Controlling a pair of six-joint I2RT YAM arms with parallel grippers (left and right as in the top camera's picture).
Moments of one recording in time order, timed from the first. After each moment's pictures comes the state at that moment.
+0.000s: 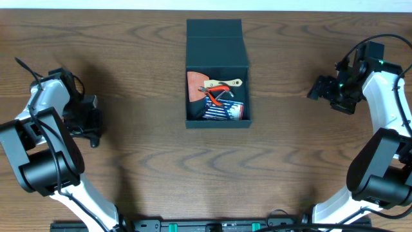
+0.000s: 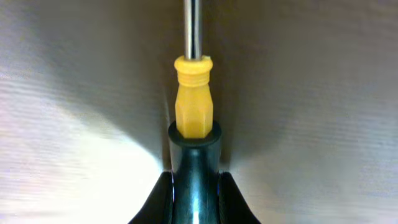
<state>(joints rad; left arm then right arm) 0.35 2.00 1.30 -1.09 0.03 0.22 -0.29 1.84 1.42 -1.00 -0.21 0.12</state>
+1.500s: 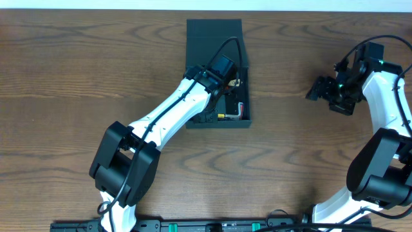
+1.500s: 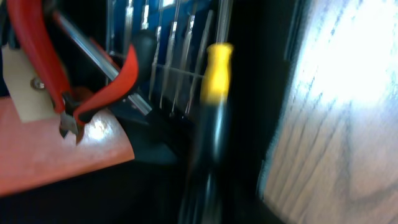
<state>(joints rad) -0.64 1.98 1.58 -1.05 -0.06 0.90 -0.29 1.84 1.42 -1.03 -0.24 0.13</state>
